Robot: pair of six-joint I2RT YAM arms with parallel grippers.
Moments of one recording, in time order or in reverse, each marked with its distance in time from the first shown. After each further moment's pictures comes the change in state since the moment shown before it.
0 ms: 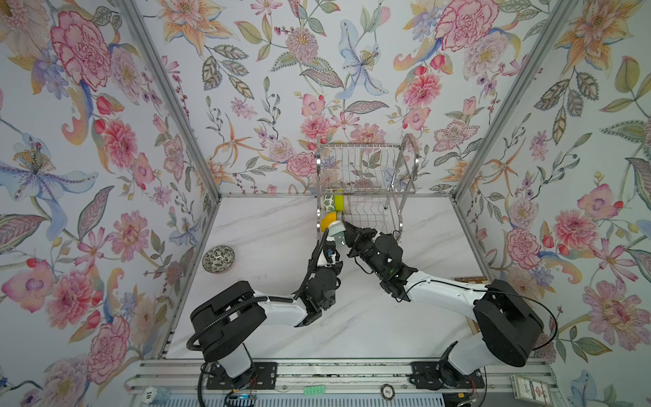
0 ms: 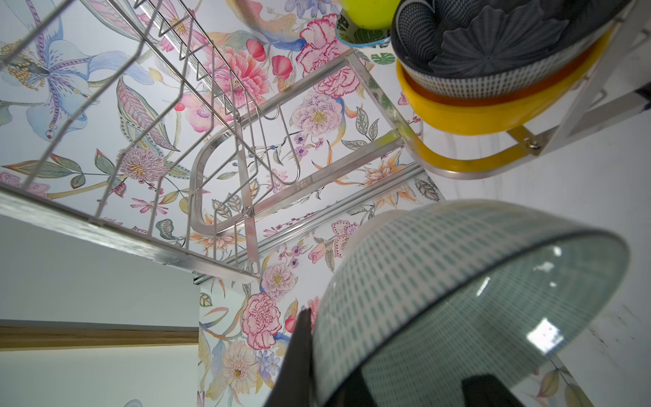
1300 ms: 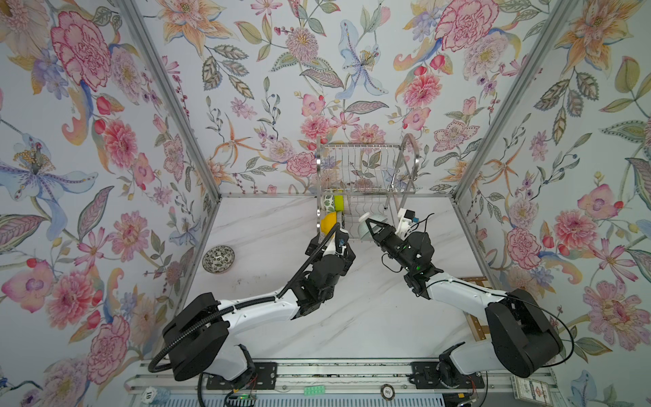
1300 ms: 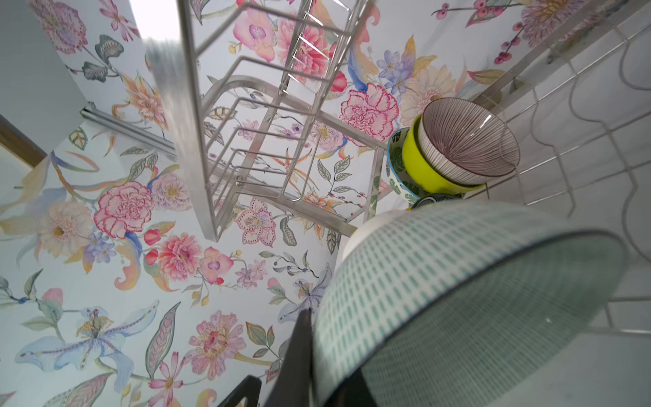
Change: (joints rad) left arm 0.018 -0.175 0.182 -0.615 0.202 0.052; right arm -0.293 -0.097 -0.139 0.090 -0.401 -0.952
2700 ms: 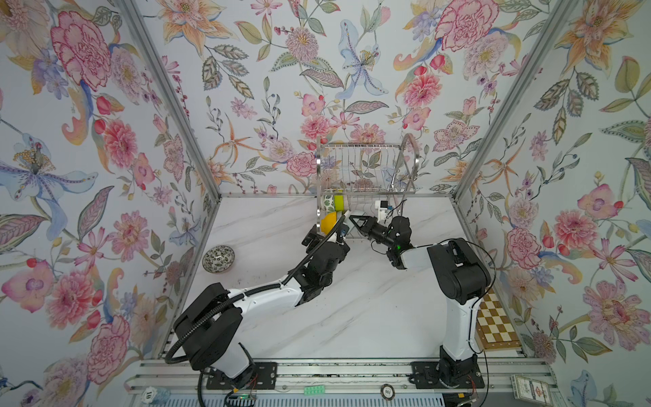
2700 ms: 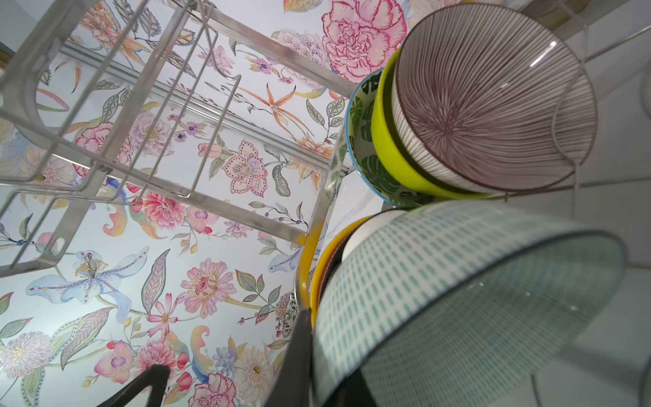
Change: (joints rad) left arm 0.108 0.077 0.058 -0.026 0.039 0.095; right arm -0.121 0.642 0.371 0.254 -0.417 0.059
